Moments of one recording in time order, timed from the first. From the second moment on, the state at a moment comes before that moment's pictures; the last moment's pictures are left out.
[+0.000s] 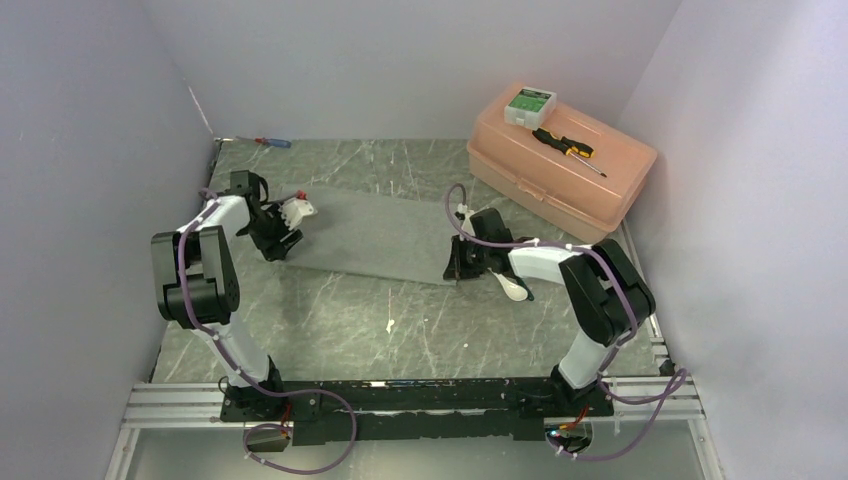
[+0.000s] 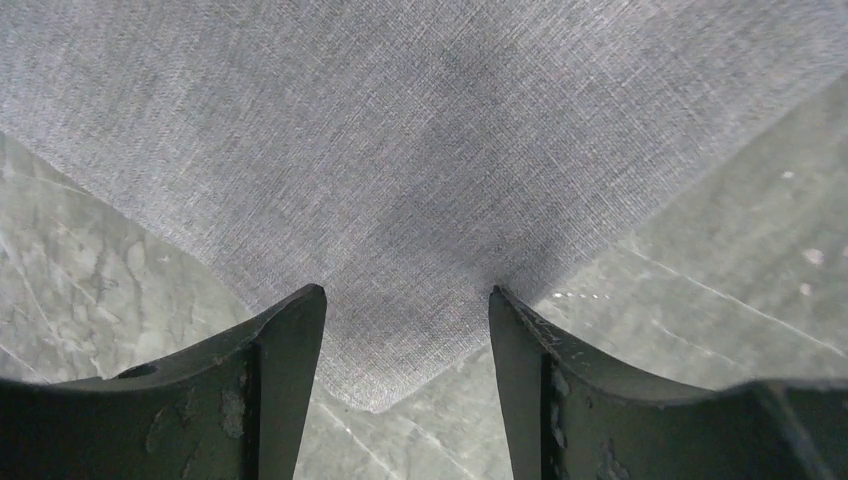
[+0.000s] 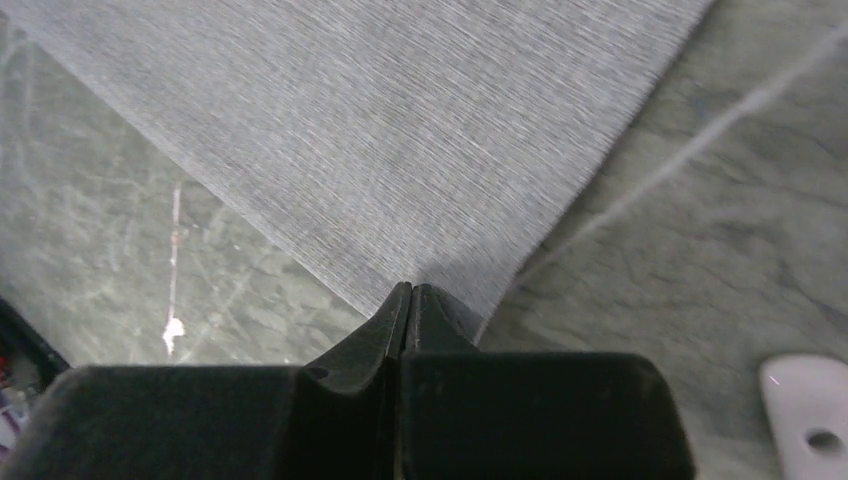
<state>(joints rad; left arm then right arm) 0.15 1.79 1.16 -0.61 0.27 1.12 0.49 1.71 0.81 0.02 -0.36 0.40</state>
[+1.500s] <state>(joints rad) 0.25 1.86 1.22 -0.67 0.34 1.09 0.45 1.64 0.79 -0.14 -0.32 0.64</state>
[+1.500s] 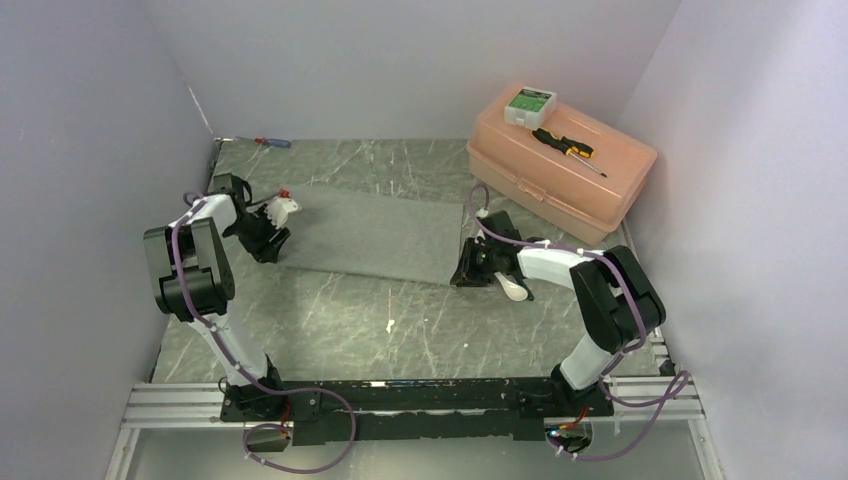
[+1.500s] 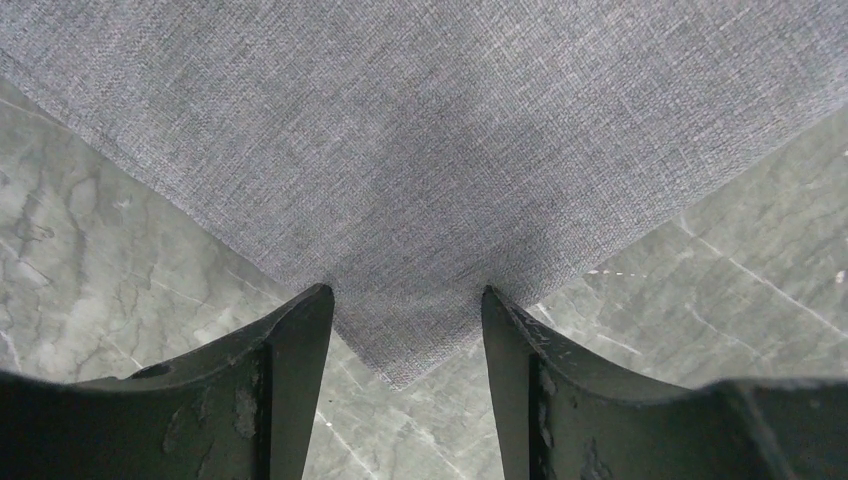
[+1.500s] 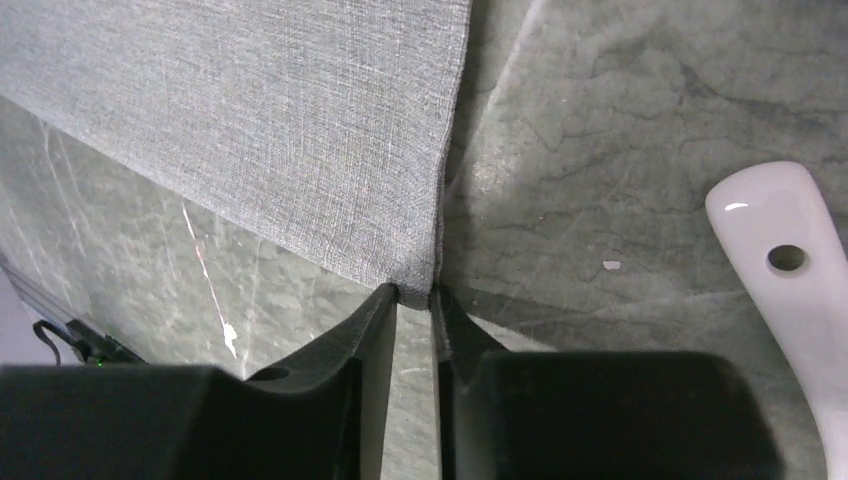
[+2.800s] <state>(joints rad) 0.31 1.88 1.33 -0.78 0.44 1.03 0.36 1.55 0.80 -0.33 -0.21 0.54</state>
